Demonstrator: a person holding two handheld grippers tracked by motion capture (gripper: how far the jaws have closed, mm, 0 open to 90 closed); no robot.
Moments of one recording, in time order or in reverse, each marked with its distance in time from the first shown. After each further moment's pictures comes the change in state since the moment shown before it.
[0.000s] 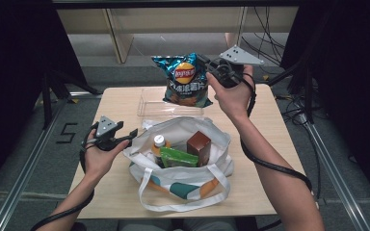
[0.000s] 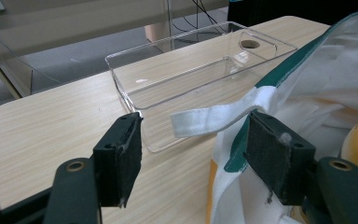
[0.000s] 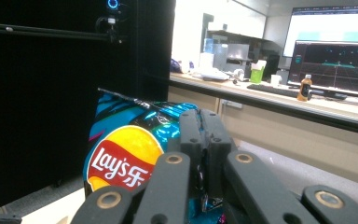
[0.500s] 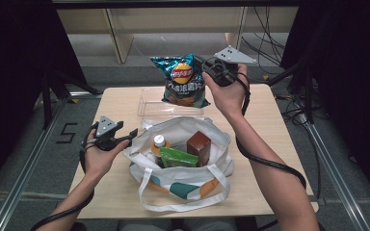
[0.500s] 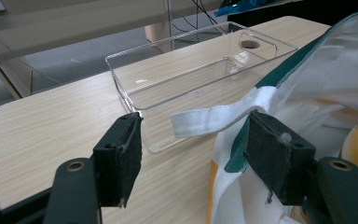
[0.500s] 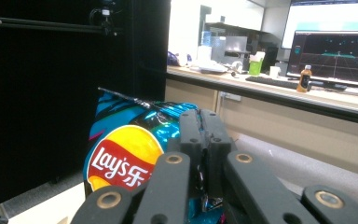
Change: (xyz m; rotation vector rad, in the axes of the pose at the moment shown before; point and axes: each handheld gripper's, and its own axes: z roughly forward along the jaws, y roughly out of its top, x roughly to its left) left arm 0.001 0.000 0.000 -0.009 -0.004 0.002; right arm -0.003 -0.009 0.017 0.024 -0.015 0.016
